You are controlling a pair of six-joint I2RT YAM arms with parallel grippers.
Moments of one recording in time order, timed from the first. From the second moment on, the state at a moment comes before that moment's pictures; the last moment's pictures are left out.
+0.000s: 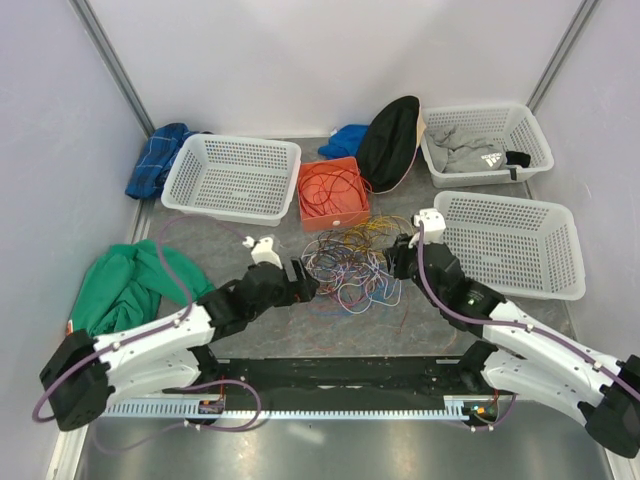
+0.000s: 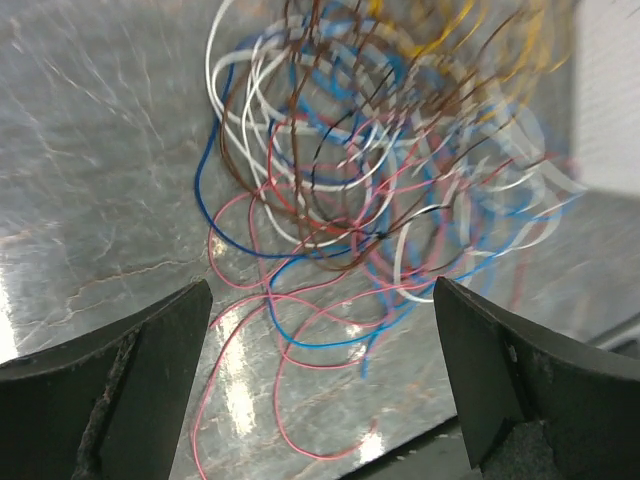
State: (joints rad) left arm -0.89 0.89 0.43 -0.11 -0.31 -0.87; right arm 0.78 0.87 0.57 -0.06 0.40 0.42
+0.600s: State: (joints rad) left arm -1.04 1.30 0.58 0.01 -0.46 -0.75; right arm 0.79 0.80 0.48 -0.10 0.37 0.45
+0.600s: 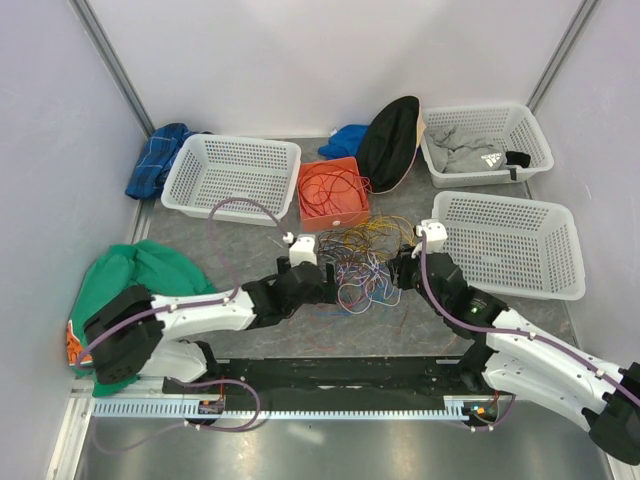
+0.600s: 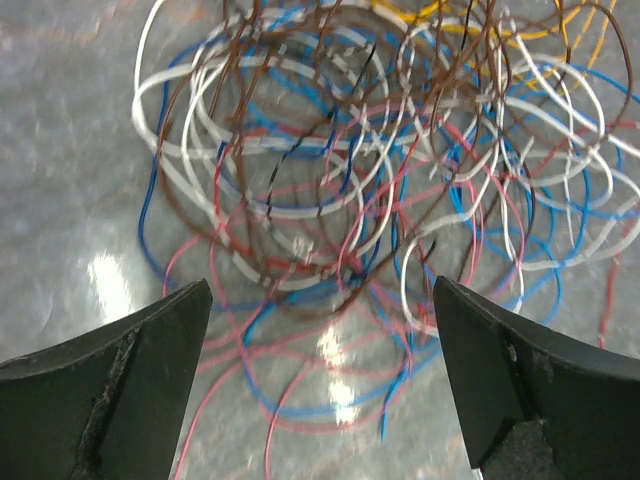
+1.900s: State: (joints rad) left arm -1.05 1.10 0.48 -0.24 -0.65 -0.81; right arm 0.91 1.21 0.72 -0.04 0.24 0.40
